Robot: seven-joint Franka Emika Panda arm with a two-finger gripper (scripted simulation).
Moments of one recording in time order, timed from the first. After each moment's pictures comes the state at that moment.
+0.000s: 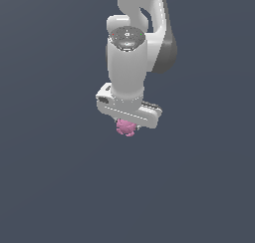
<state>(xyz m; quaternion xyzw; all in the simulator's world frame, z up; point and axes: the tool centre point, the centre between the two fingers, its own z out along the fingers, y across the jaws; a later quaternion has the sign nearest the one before) 0.035 0.000 0.222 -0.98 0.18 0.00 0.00</state>
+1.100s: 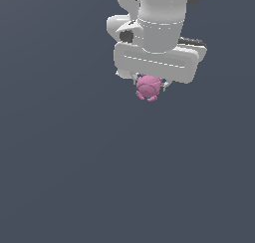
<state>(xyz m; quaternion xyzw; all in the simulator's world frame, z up) 0.000 0.064 0.369 -0.98 0.18 0.00 0.00</state>
